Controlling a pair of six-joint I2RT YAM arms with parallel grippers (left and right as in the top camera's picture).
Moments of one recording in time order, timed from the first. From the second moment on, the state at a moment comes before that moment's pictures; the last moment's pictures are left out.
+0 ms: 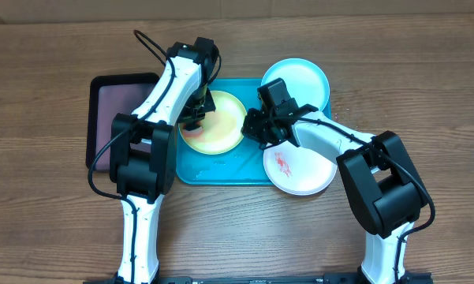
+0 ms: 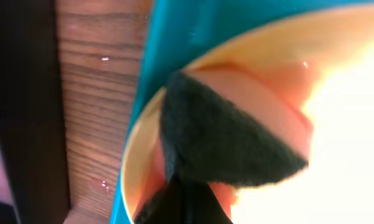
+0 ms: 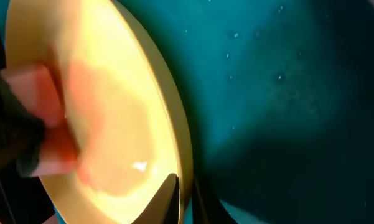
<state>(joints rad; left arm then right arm) -0.28 2.35 1.97 -1.29 -0.16 -0.61 0.49 2.06 1.27 -0.27 -0.36 0.80</state>
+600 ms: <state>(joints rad) -0.25 2.36 2.21 -1.46 0.01 -0.36 0.48 2.06 1.27 -0.22 -0.29 0.78</state>
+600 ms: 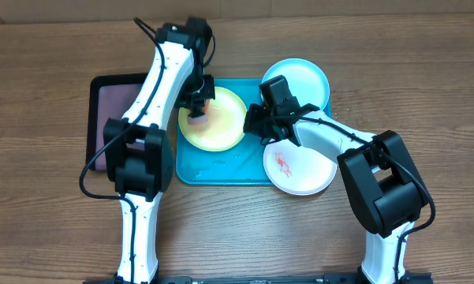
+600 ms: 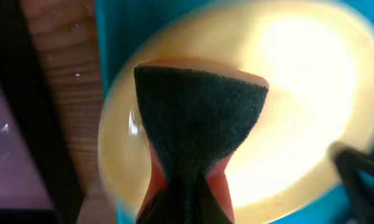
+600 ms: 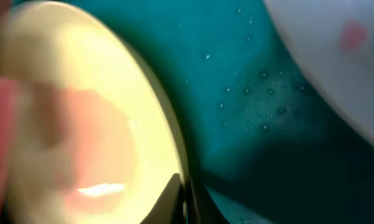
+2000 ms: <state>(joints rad) -0.16 2.36 2.43 -1.51 0.02 -0.37 0.79 1.77 1.47 -1.05 0.72 0.63</state>
